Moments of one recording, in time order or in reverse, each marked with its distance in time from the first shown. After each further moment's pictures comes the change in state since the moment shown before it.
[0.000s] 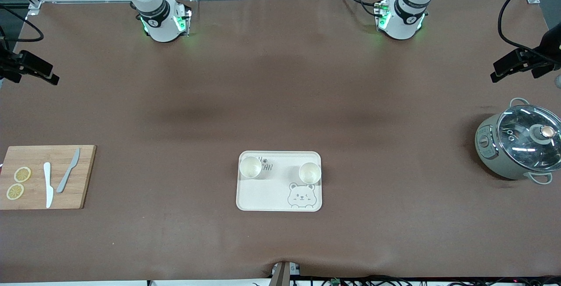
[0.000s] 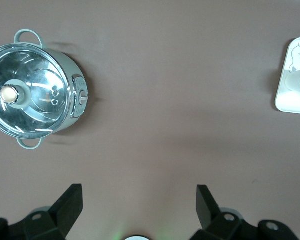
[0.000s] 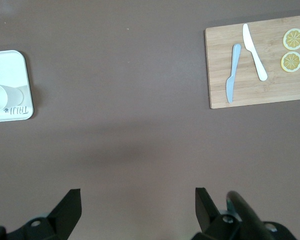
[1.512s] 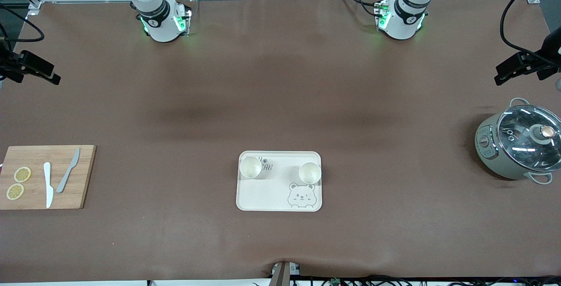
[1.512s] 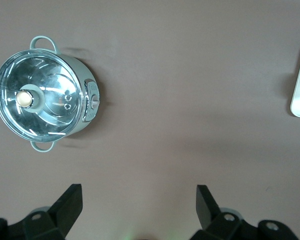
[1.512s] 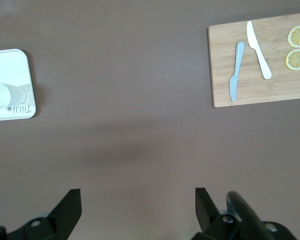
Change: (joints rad) left arm -0.001 0.004 0.001 -0.003 0.051 0.019 0.000; right arm 0.021 -0.005 -0.019 -0.009 0.011 0.002 0.000
